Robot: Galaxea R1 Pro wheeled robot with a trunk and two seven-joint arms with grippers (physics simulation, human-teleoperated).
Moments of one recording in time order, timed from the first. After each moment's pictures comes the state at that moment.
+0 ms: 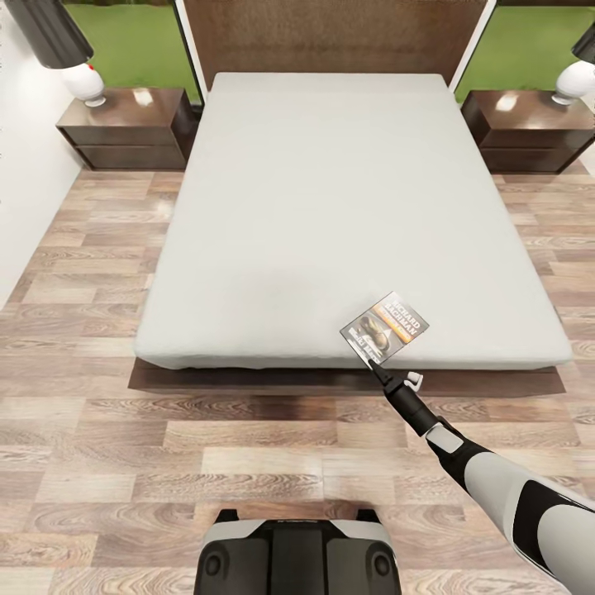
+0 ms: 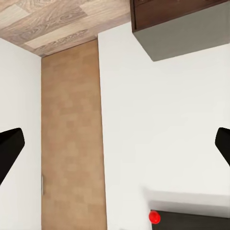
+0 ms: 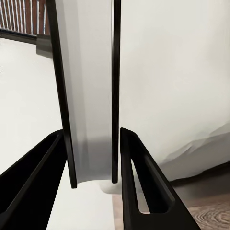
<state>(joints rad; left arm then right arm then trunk) 0.18 0.19 -0.39 0.01 0.08 0.04 0.16 -0.97 -0.13 -1.99 0.04 1.08 -0.01 1.17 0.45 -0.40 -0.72</state>
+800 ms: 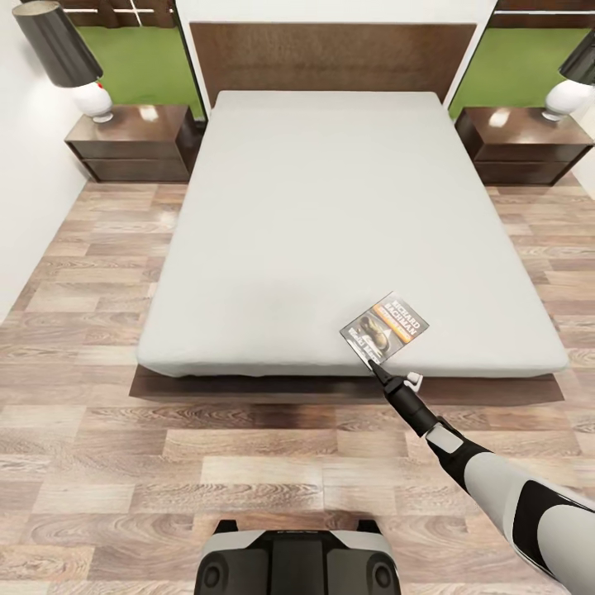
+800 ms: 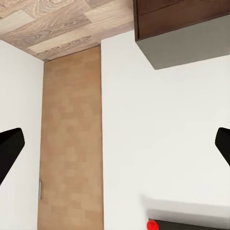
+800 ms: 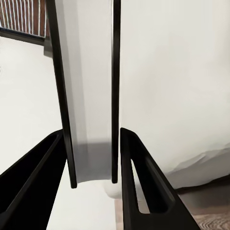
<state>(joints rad) 0.18 0.19 -0.39 0.01 0.09 0.04 0.17 -0.97 -0.13 -1.99 0.04 1.08 -0.01 1.17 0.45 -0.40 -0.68</state>
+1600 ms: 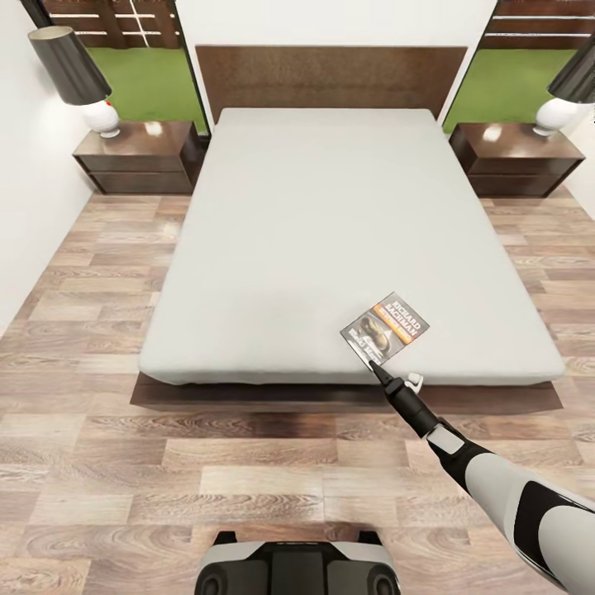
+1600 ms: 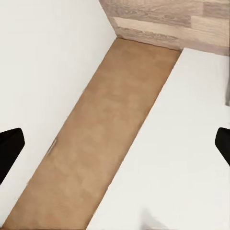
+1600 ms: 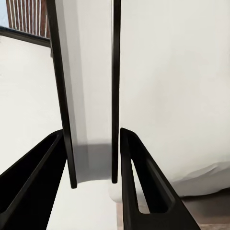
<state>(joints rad) 0.16 0.49 -0.38 0.00 0.52 0.03 0.17 -0.97 -0.14 -1.98 0.04 1.08 -0.01 1.17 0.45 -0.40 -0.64</state>
